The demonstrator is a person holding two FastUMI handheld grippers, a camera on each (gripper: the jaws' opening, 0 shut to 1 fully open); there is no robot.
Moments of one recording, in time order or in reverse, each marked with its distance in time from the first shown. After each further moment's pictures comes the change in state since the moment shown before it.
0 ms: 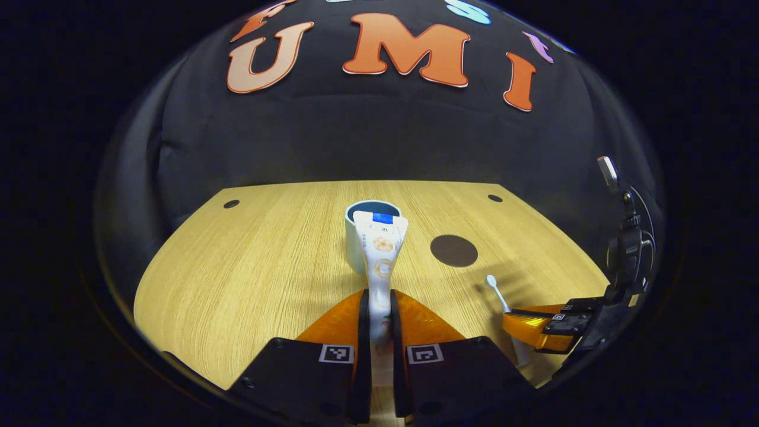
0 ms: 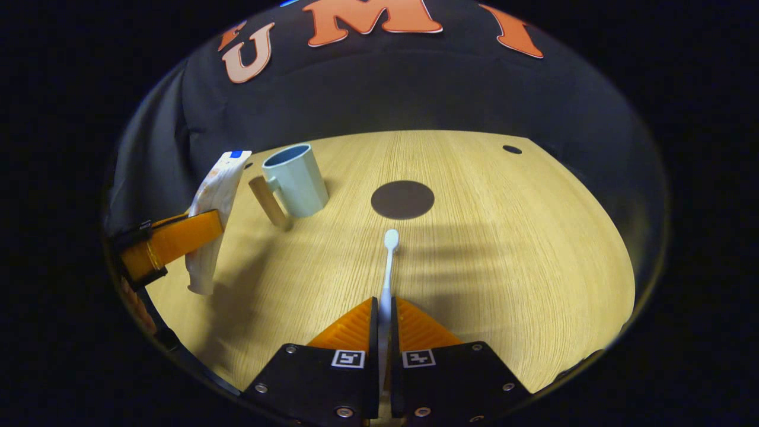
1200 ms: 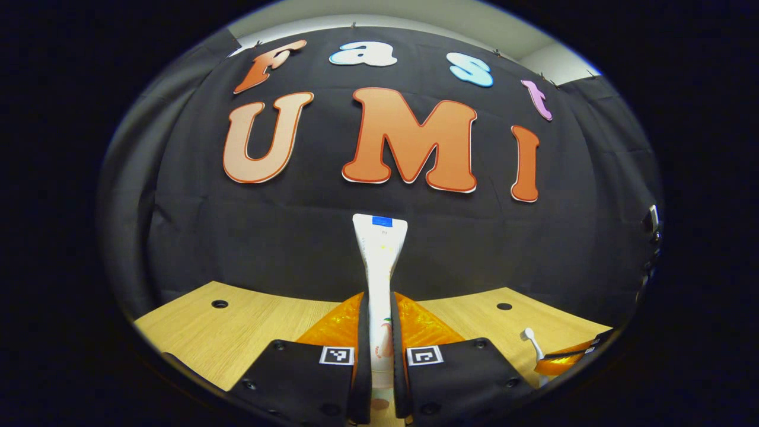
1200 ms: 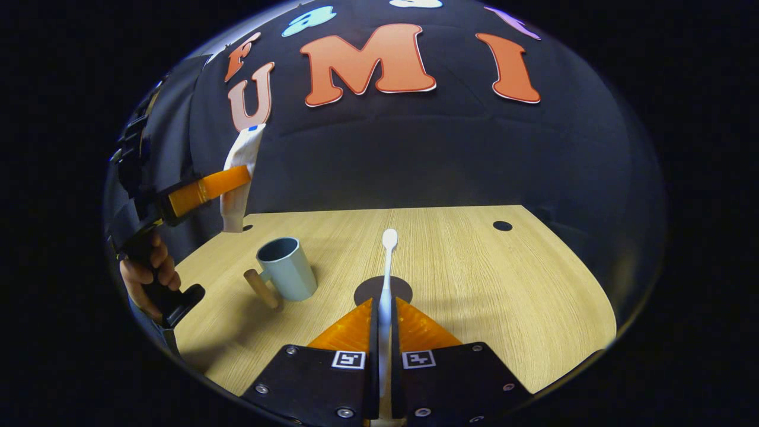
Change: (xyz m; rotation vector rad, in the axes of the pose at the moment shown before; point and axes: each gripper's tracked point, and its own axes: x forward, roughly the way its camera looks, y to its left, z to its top) left arm 0.061 0.011 0.194 -0.019 -0.514 0.005; right arm -0.005 -0.030 0.107 -0.030 -0.309 0.010
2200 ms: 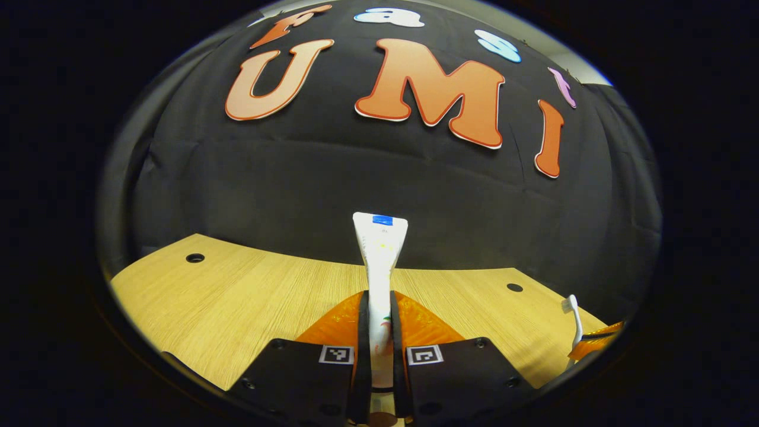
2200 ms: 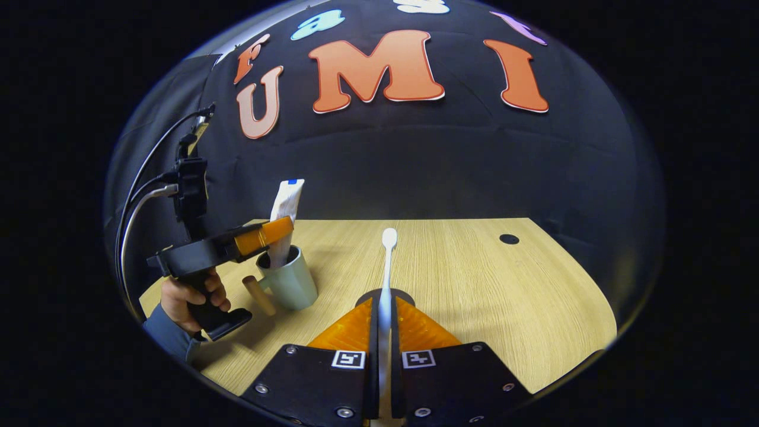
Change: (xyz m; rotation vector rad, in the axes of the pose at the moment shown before) left arm 0.051 0.009 -0.096 -0.096 0.172 0.002; right arm 0.009 0.004 0.009 -0.023 -0.071 0.020
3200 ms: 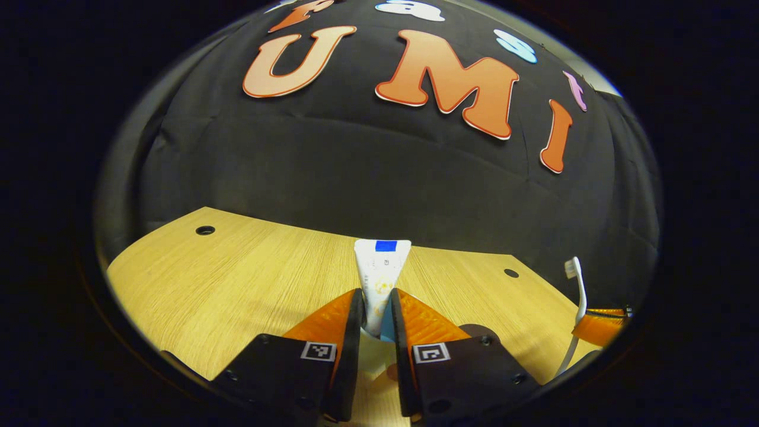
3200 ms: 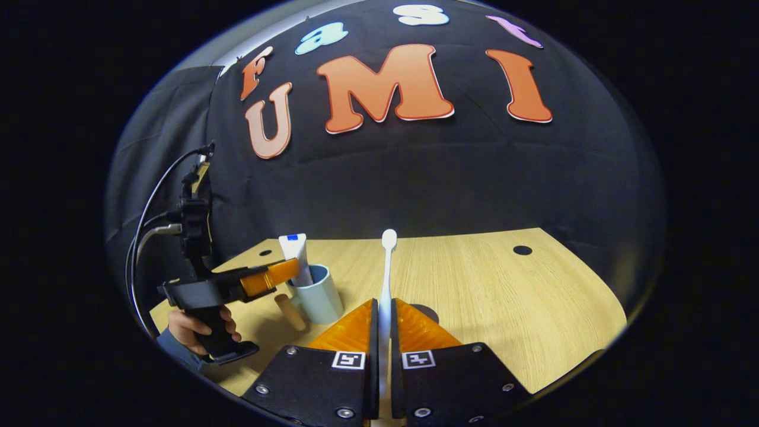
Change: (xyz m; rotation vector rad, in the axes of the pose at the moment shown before) left arm -0.045 0.026 -0.019 -0.029 0.077 0.011; right arm -0.005 0.041 0.029 0.043 -0.099 0.069
